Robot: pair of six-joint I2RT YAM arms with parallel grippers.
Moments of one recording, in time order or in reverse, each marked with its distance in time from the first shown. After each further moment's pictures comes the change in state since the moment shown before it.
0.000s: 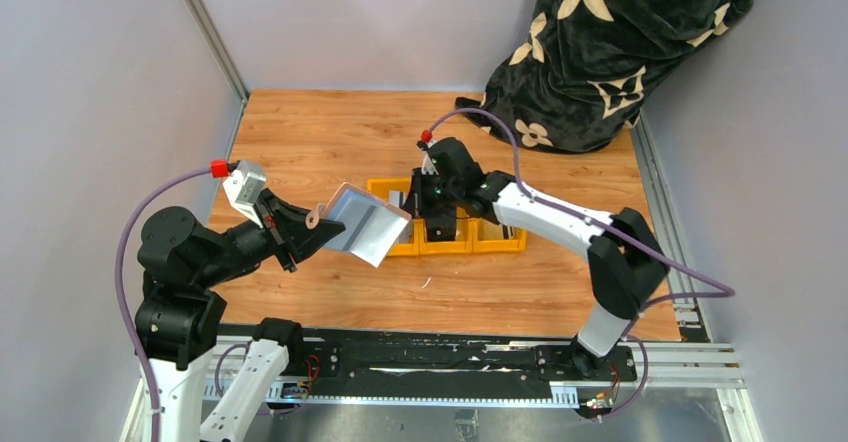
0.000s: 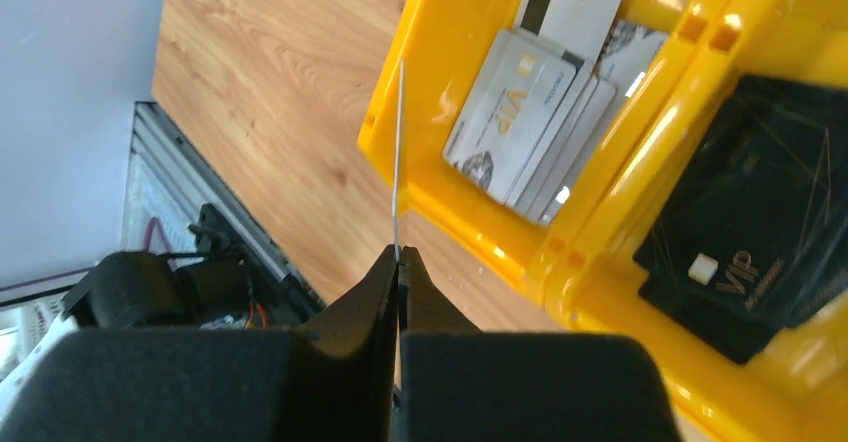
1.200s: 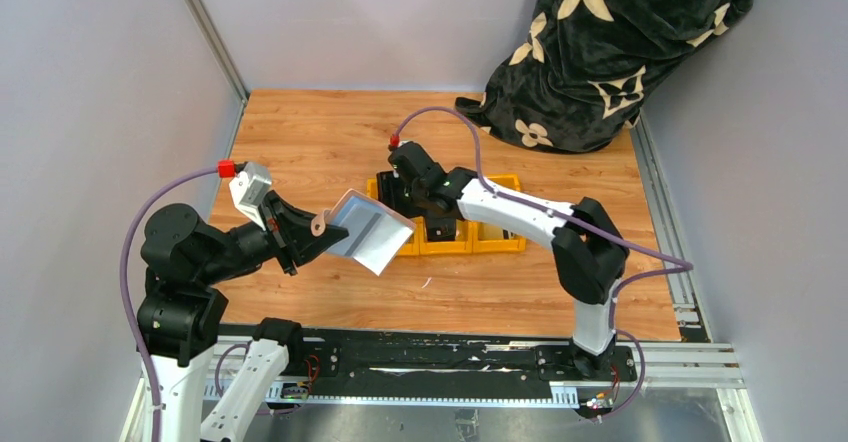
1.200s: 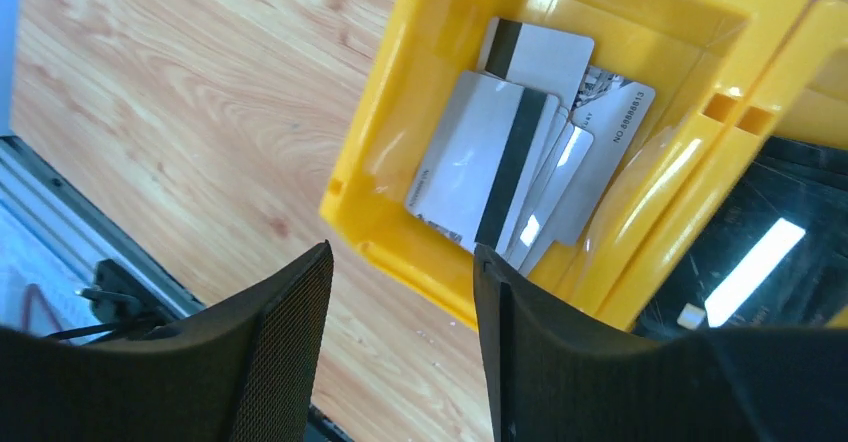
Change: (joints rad) left arm 0.000 0.006 -0.010 -0.003 0.069 0.017; right arm 0.105 0.275 0.282 -0.155 0.241 -0.048
